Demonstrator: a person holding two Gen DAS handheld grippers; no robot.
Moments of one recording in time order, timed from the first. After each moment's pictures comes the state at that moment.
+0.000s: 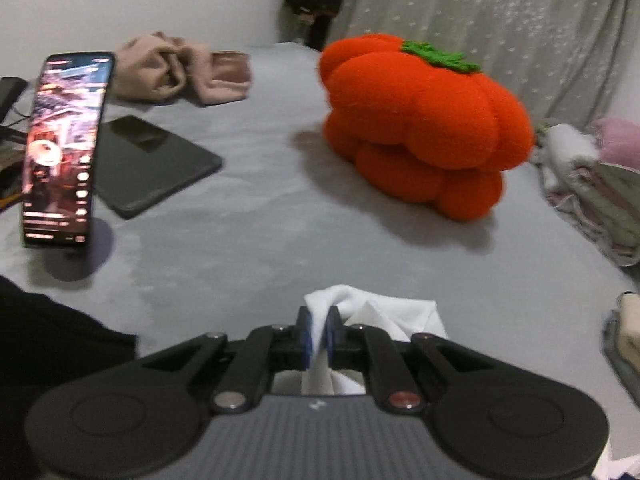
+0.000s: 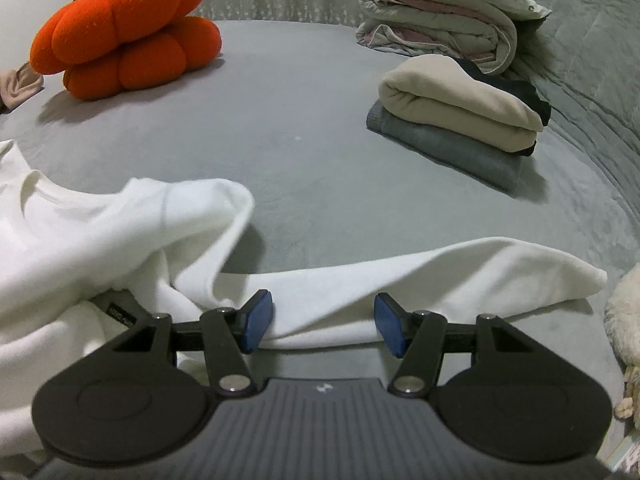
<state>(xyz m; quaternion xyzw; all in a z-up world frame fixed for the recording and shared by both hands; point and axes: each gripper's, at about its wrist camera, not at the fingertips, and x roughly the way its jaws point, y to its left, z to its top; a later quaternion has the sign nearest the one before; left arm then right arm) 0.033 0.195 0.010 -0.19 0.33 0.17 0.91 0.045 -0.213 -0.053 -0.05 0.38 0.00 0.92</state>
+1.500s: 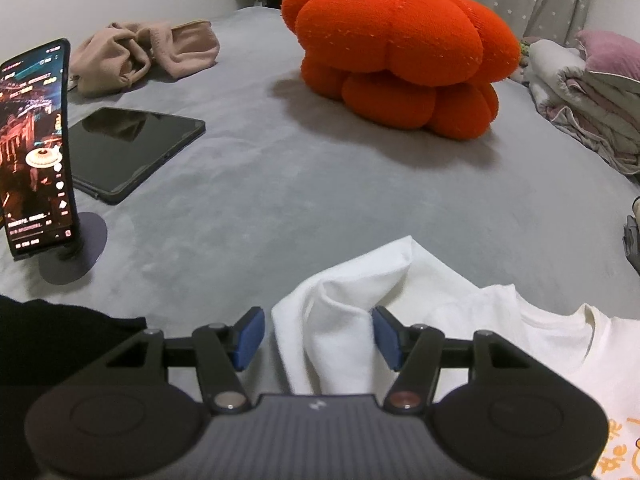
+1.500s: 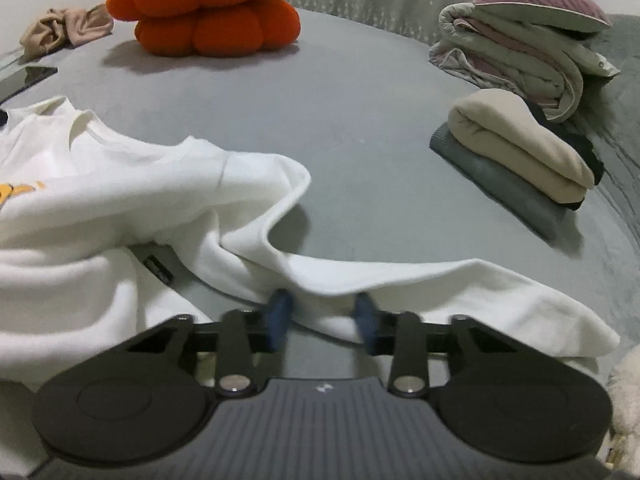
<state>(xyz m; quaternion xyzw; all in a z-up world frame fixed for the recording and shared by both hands) 0.033 0.190 -0.015 -0.11 0.40 0.11 0.90 0.037 -0.197 -0.055 -0.14 0.37 0.09 0.91</state>
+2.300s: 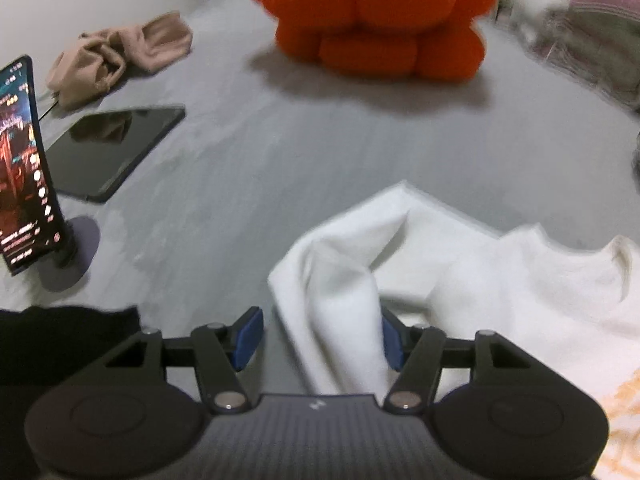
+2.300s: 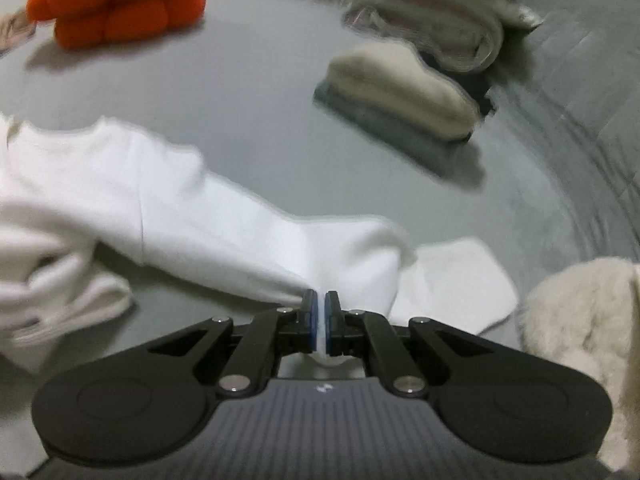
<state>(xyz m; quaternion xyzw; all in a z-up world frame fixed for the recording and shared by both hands) 0.042 0.173 -0.037 -0.03 0.47 0.11 0.88 0.024 -0.258 -0.052 -0.14 0.43 -0.02 0.89</state>
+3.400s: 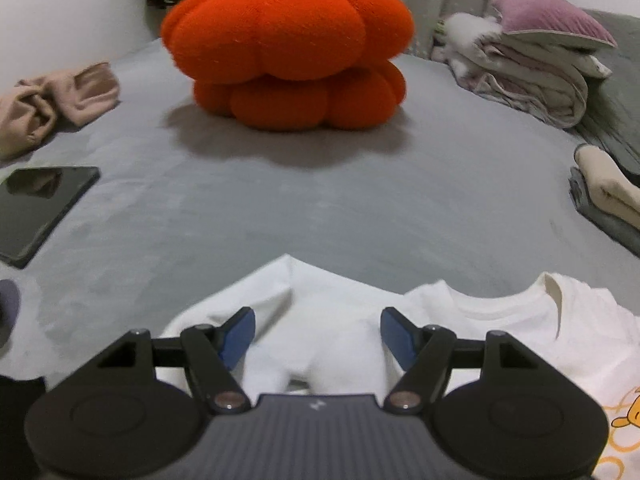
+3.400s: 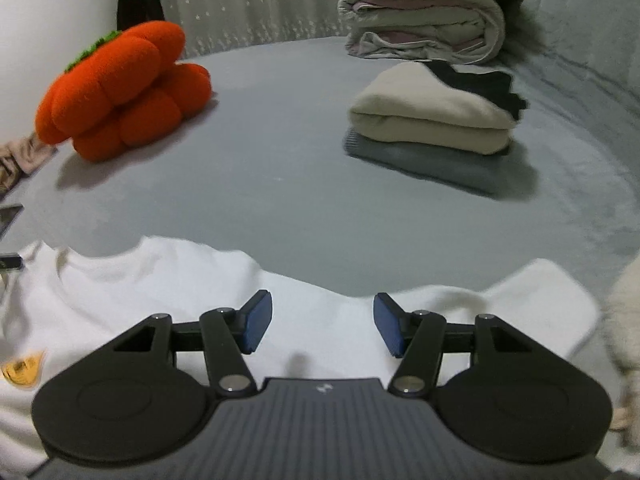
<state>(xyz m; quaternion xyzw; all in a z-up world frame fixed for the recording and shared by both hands) 0.067 0.133 -0.024 -0.05 0.39 0.00 0.92 0.051 -0.260 -0.025 0.05 0.36 0.04 0.93</state>
